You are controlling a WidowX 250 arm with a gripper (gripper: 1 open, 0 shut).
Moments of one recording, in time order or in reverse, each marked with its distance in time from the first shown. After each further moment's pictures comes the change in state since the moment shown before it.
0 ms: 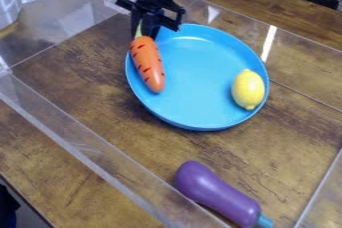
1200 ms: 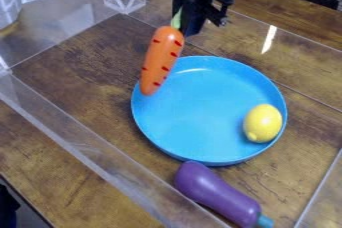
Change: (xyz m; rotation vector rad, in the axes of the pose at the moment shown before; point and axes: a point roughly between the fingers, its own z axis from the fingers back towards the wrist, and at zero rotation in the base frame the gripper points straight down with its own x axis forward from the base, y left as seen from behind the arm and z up) arm -0.024 -0.087 0.046 0.046 -0.138 -0.411
